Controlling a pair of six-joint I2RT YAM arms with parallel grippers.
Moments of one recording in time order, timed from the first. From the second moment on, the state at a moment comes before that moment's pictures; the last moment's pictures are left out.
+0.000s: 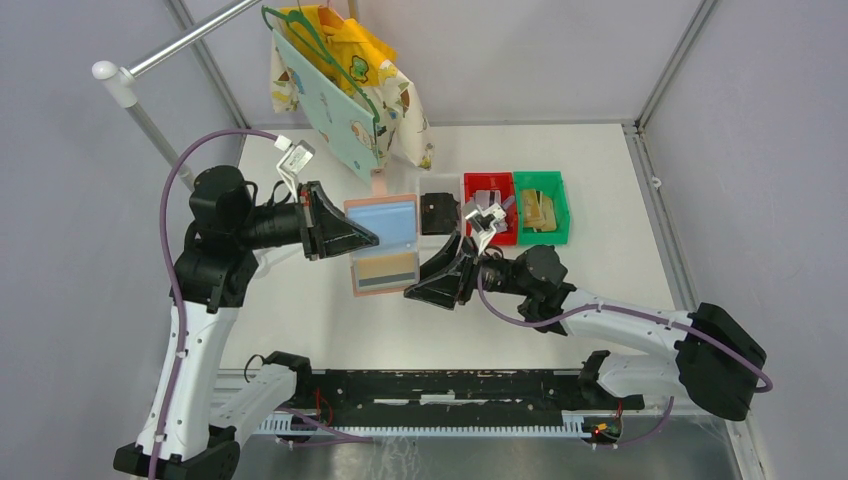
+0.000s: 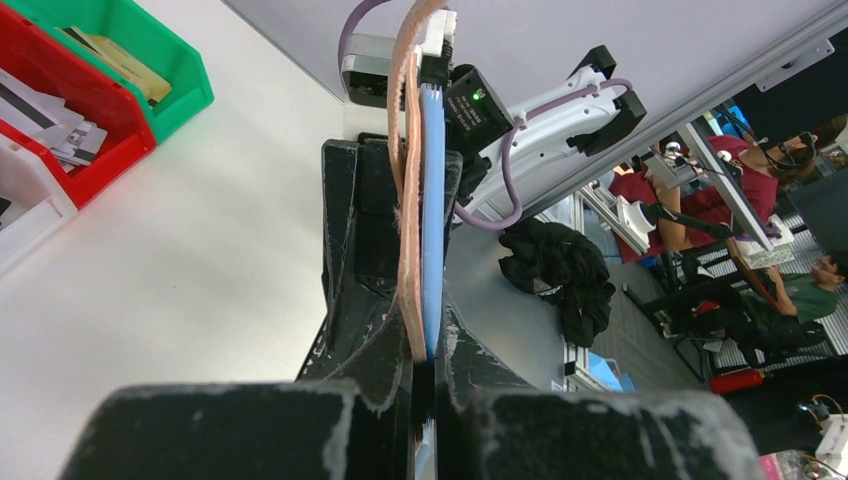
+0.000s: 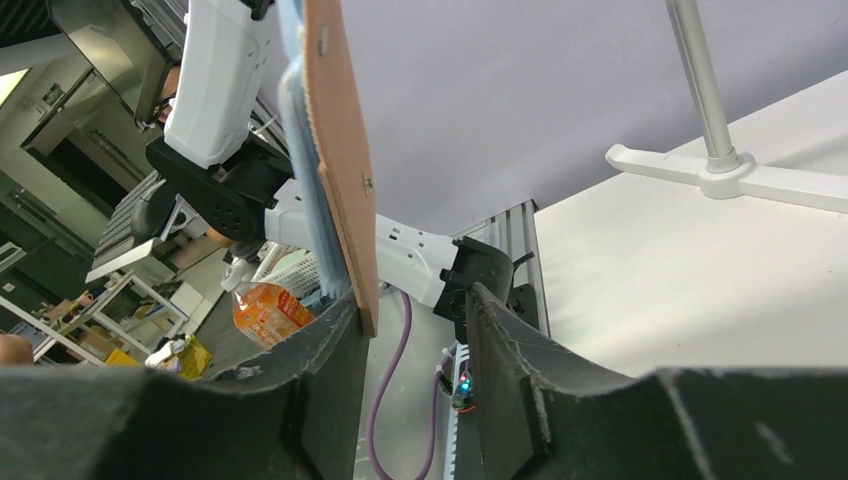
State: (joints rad) left arm -0.21 0.89 1.27 -0.55 1.13 -0.51; right arm 0.95 1.21 0.59 0.96 -0.56 0.79
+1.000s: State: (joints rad) left arm -0.21 0.88 1.27 -0.51 1.13 -0.57; right arm 0.95 1.26 0.55 1.17 -0.37 0.86
